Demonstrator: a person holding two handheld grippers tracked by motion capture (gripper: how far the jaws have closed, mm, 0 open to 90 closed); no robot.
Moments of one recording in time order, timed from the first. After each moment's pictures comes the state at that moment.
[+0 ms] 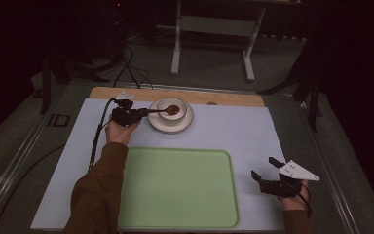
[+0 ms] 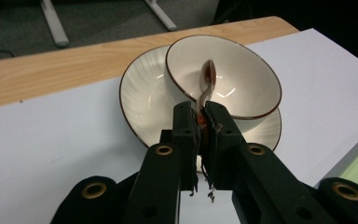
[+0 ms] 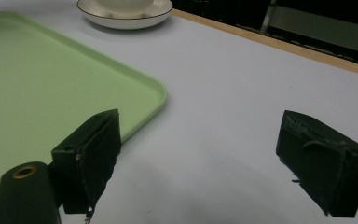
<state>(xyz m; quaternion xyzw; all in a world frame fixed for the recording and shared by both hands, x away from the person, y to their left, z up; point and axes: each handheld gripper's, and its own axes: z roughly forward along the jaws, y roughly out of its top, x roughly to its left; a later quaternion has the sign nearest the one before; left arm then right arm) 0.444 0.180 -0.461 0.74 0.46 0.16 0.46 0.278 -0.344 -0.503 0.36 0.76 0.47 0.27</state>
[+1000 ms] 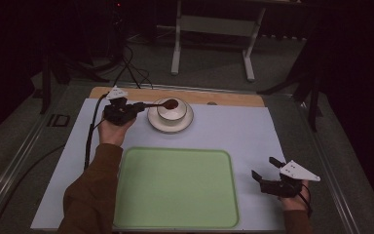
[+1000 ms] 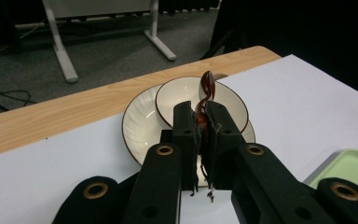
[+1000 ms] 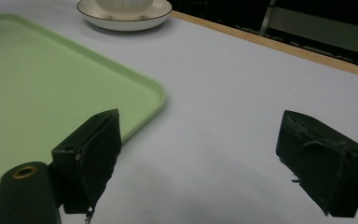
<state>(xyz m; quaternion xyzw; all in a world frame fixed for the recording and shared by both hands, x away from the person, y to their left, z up) 0.412 0.188 -0.420 0.73 0.43 0.20 0.49 0.277 -0.344 -0.502 0.36 0.76 0.47 0.27</state>
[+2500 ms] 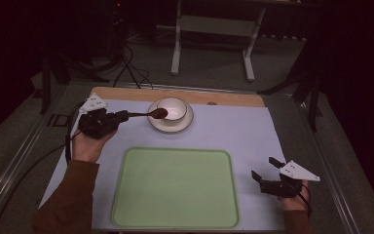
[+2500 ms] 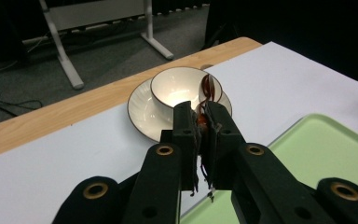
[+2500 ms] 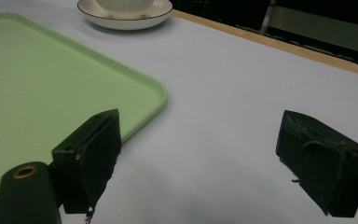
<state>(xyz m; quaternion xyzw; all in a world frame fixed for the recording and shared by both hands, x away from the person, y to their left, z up) 0.341 0.220 -0.387 0.75 0.40 0.22 0.48 0.277 -0.344 -0.503 0.36 0.76 0.47 0.27</state>
